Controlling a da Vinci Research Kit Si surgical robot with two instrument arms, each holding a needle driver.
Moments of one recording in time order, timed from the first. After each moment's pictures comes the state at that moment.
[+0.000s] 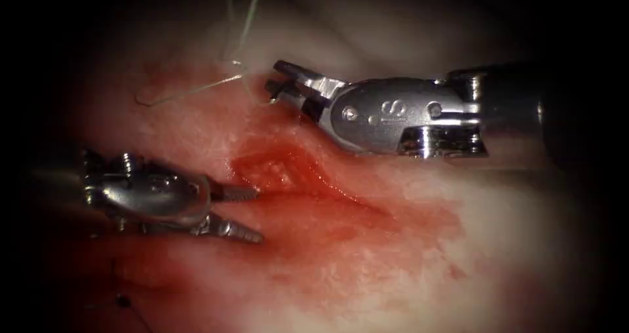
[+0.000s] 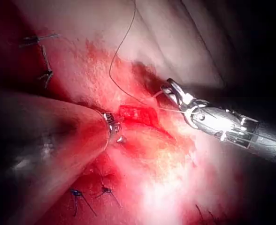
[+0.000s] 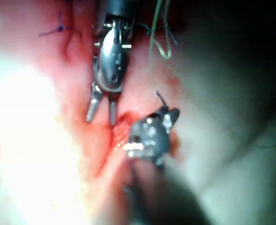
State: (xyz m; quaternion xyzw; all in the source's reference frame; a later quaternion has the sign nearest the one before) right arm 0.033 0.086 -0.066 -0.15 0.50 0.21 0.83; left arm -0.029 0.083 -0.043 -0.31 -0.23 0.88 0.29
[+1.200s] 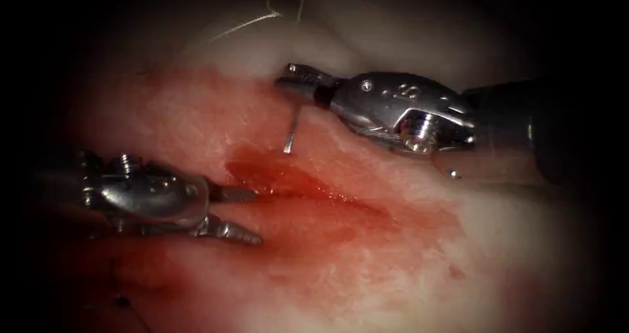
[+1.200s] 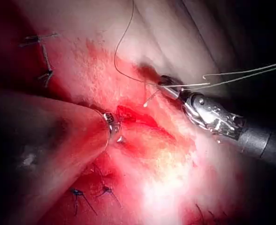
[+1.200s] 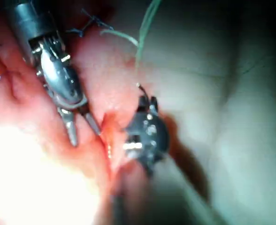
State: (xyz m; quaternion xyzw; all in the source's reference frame) right arm 0.031 0.087 -0.062 0.10 0.46 0.42 0.77; left arm -0.029 0.082 -0.043 -0.31 -0.23 0.88 0.29
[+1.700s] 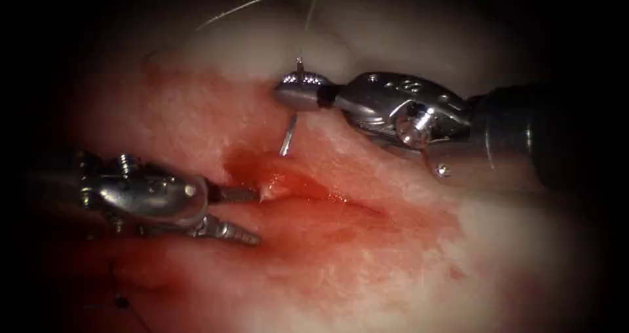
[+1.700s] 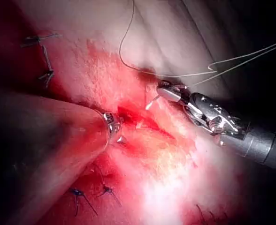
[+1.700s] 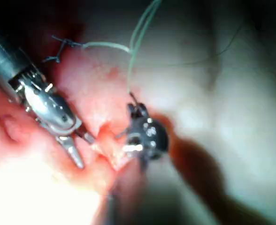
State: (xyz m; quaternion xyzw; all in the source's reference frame) right arm 0.031 0.086 -0.062 0.25 0.44 0.50 0.70; left arm -0.028 0.082 -0.043 -0.31 -0.23 0.88 0.29
